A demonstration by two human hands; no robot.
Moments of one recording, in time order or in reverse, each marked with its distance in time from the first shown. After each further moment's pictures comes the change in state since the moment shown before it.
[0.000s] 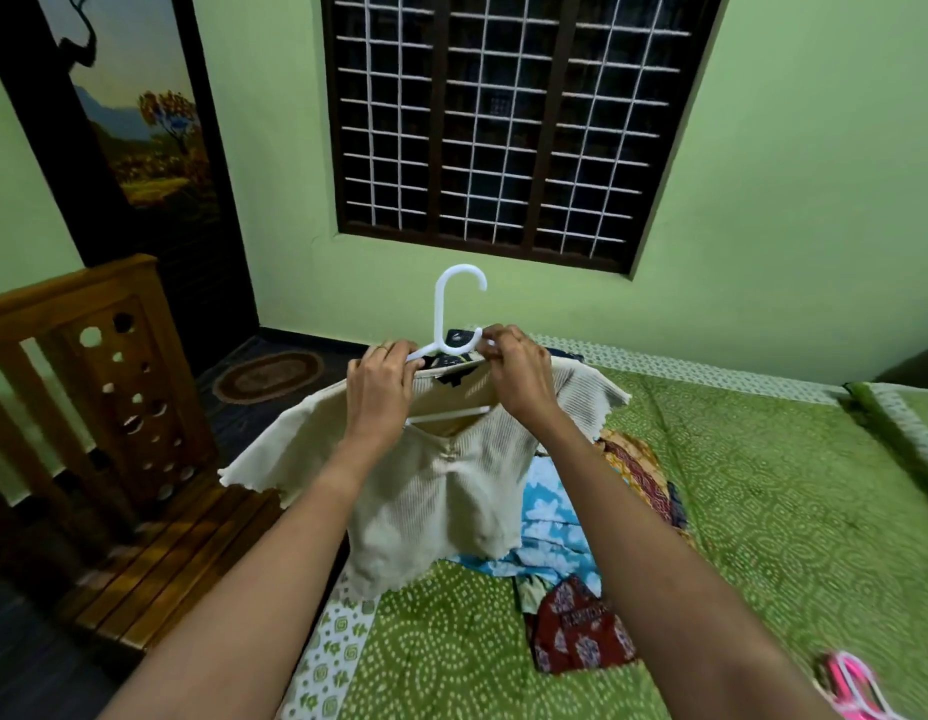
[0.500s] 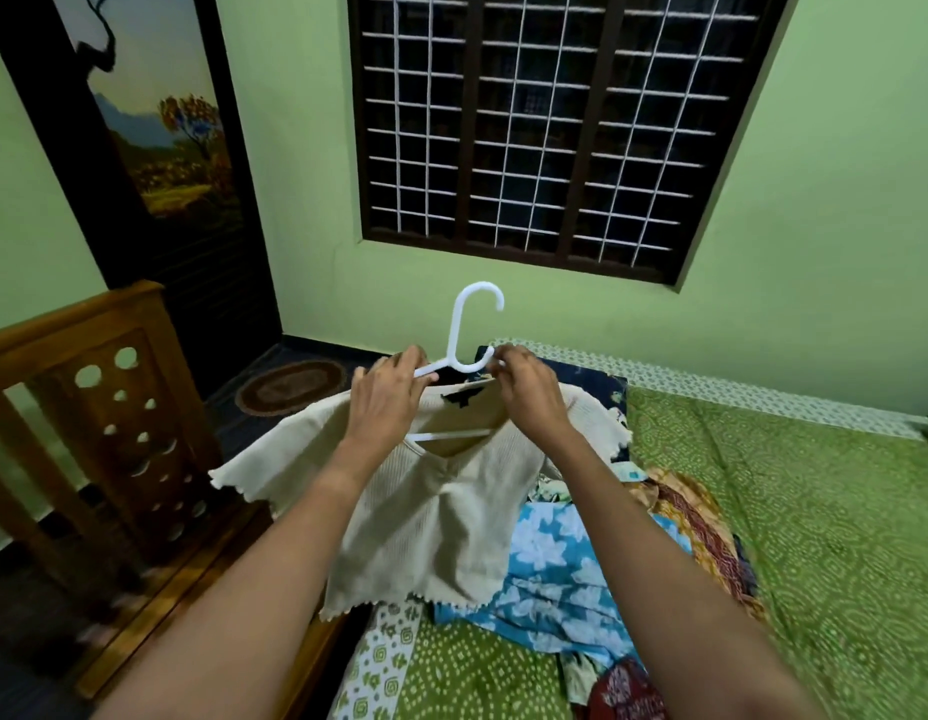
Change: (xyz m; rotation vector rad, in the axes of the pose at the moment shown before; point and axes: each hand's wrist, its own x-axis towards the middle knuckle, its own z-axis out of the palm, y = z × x) left_hand 0.098 -0.076 0.047 0.182 -0.109 0.023; right_hand 0.107 0.014 0.080 0.076 -0.112 0.012
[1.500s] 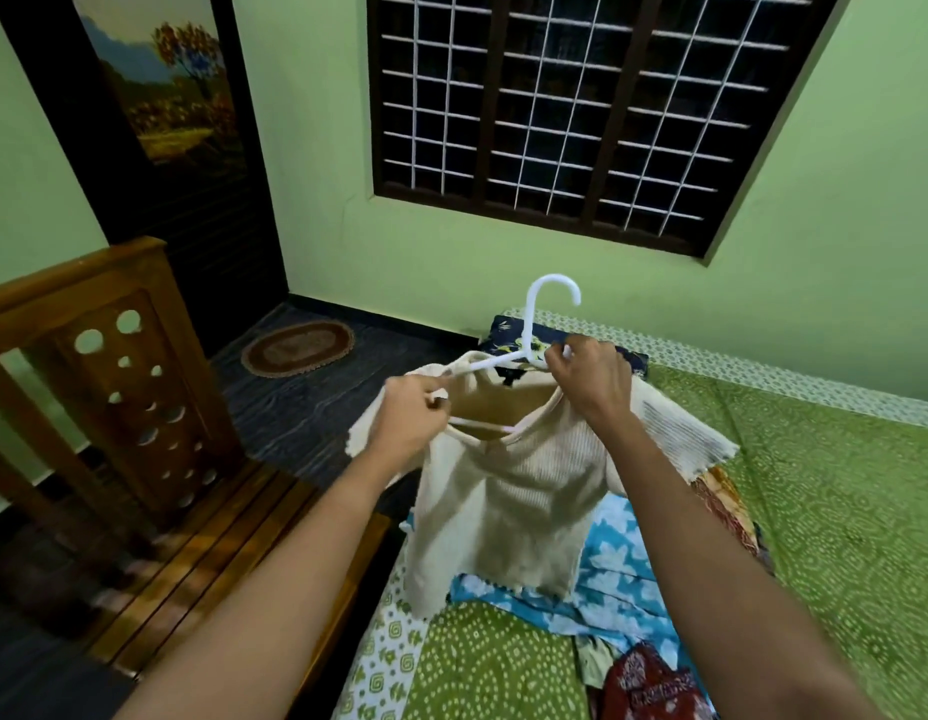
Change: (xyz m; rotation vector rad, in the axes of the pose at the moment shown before) left_hand -0.008 -0.033 0.027 -0.431 -0.245 -0.195; right_hand 0.026 0.017 0.007 -0.298 0.113 0.170
